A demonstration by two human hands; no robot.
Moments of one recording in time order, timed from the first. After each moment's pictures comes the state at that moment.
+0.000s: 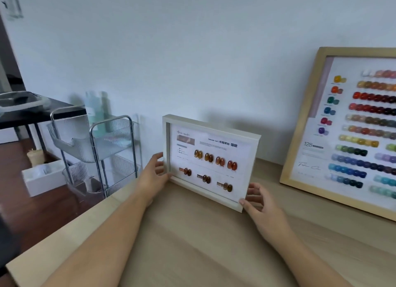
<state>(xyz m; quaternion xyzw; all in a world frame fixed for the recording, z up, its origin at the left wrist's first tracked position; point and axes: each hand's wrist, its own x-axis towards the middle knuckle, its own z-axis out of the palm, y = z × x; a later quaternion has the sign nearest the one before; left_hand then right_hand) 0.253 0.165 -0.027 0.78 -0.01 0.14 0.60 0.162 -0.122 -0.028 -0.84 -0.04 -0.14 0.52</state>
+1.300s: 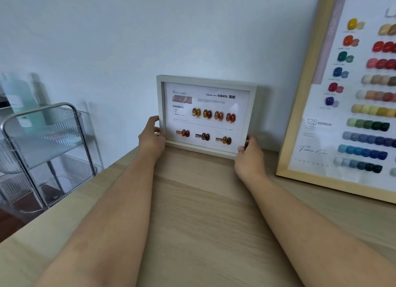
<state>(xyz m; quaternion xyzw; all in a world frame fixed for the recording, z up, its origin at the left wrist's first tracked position) 0.434 0.080 -0.029 0.81 -0.02 0.21 0.54 0.336 -0.145 -0.028 -0.84 0.15 -0.27 0.45</state>
